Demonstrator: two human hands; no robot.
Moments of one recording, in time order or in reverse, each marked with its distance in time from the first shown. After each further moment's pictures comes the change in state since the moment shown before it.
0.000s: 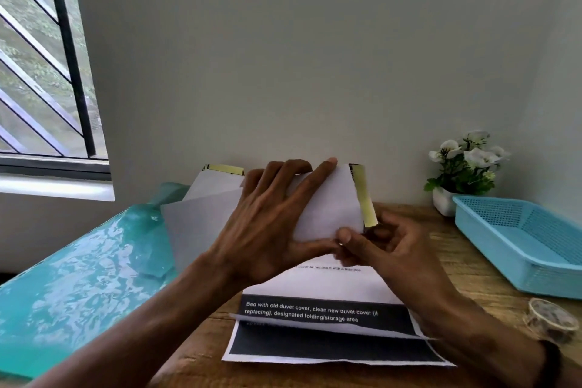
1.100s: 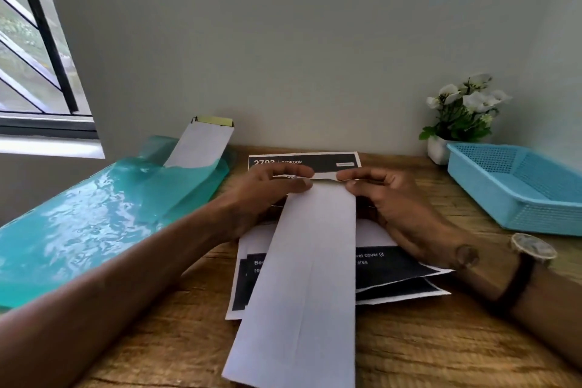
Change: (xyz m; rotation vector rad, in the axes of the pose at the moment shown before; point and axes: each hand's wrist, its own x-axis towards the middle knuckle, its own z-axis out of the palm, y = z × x) left_hand -0.014 0.006 0.024 -1.246 -0.489 -0.987; right_hand 0.019 0.036 -0.016 0.159 -0.004 0.253
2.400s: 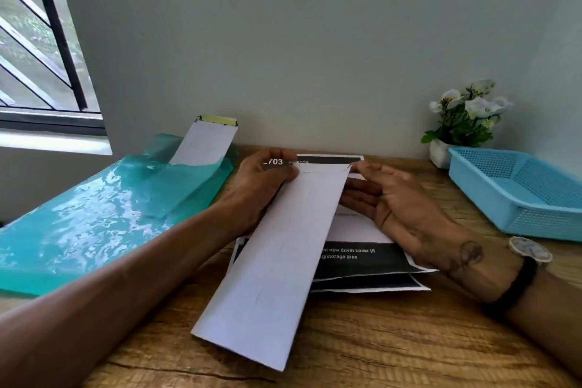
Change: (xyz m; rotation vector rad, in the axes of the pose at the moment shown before) left_hand 0.012 -0.007 -0.002 -0.124 0.314 0.105; right_hand -0.006 -0.019 0.009 0.352 -0.020 0.143
